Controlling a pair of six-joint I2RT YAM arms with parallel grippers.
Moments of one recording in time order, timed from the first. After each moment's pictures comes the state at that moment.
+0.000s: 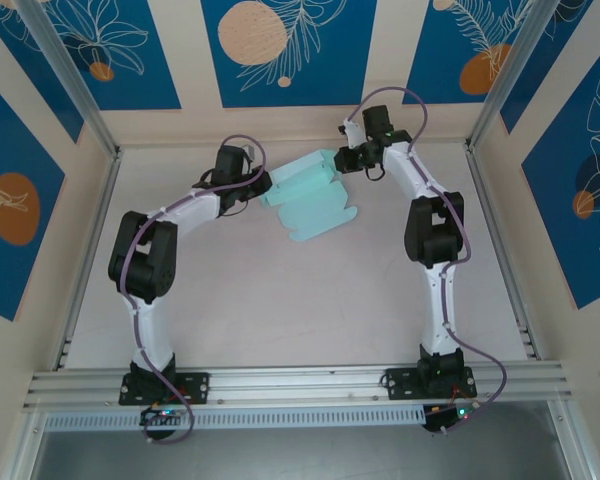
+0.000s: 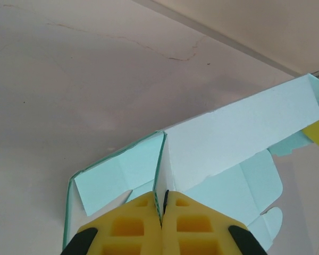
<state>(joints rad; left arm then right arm) -0.35 2.00 1.43 -0.05 0.25 -0.63 0.20 2.36 2.18 -0.77 -0.42 -0.03</state>
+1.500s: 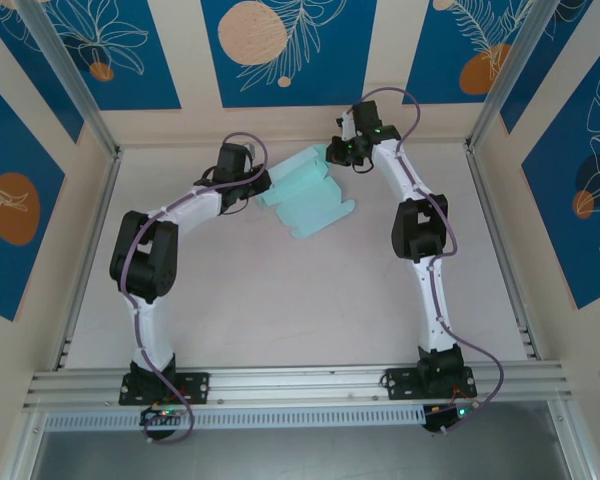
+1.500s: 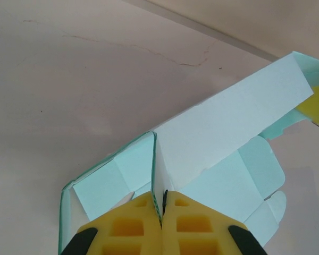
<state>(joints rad) -0.36 2.01 1.47 -0.11 0.19 -0.59 0.23 2.54 2.47 -0.83 -0.41 0.28</state>
